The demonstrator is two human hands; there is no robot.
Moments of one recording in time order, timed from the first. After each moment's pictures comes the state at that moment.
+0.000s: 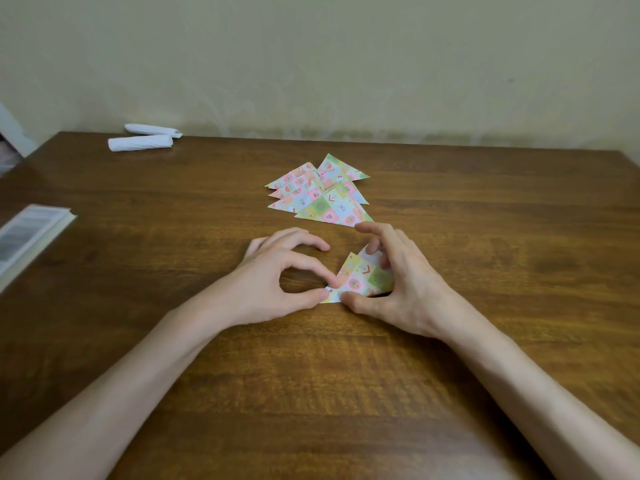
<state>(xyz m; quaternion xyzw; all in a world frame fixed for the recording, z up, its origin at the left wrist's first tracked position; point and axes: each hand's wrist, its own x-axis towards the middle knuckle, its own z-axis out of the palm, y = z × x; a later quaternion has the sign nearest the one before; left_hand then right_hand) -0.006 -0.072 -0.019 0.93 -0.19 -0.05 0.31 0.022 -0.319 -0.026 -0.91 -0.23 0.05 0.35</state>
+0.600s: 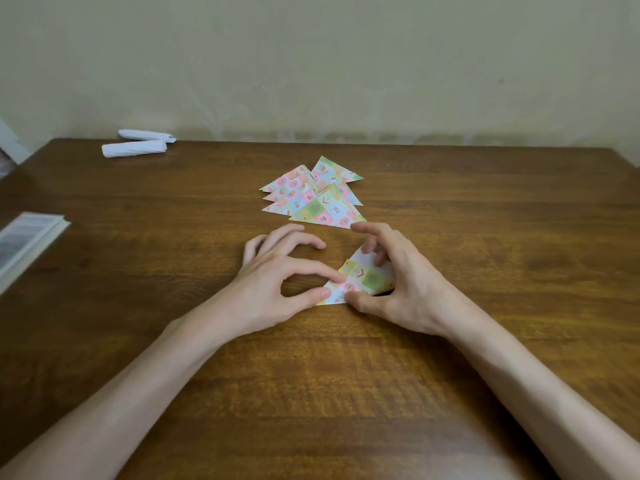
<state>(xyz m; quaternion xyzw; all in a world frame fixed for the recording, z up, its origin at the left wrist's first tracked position) -0.006 -0.080 -0.033 0.94 -0.22 0.03 0.27 0.022 -0.328 -0.024 -0.90 -0.24 0.04 0.36</state>
